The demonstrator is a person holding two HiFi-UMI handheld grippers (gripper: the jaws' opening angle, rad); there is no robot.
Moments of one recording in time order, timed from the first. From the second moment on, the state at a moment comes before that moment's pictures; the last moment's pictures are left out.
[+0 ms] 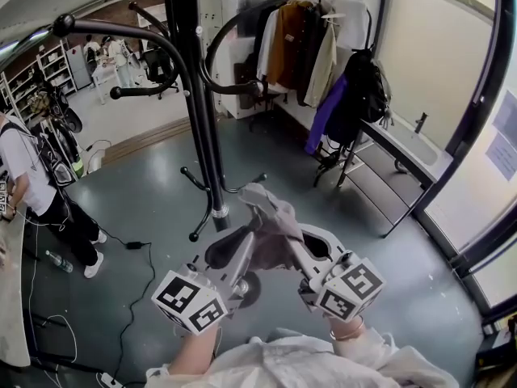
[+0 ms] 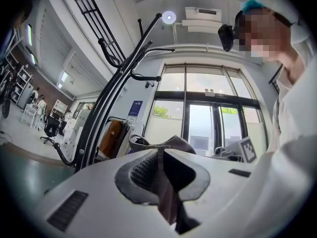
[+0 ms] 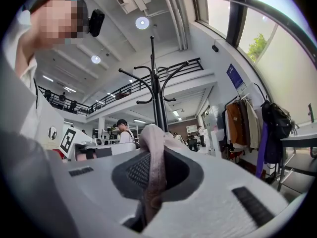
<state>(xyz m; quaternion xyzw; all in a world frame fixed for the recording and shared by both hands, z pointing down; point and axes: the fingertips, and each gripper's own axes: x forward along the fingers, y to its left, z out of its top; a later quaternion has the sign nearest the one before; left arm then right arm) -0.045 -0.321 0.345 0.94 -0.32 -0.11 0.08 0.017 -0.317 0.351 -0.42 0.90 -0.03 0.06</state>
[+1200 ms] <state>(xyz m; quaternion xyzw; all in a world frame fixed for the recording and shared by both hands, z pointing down) -0.016 -0.333 0.296 0.94 -0.32 -0.08 -0.01 0.051 -0.343 0.279 -0.39 0.92 0.06 0.08</state>
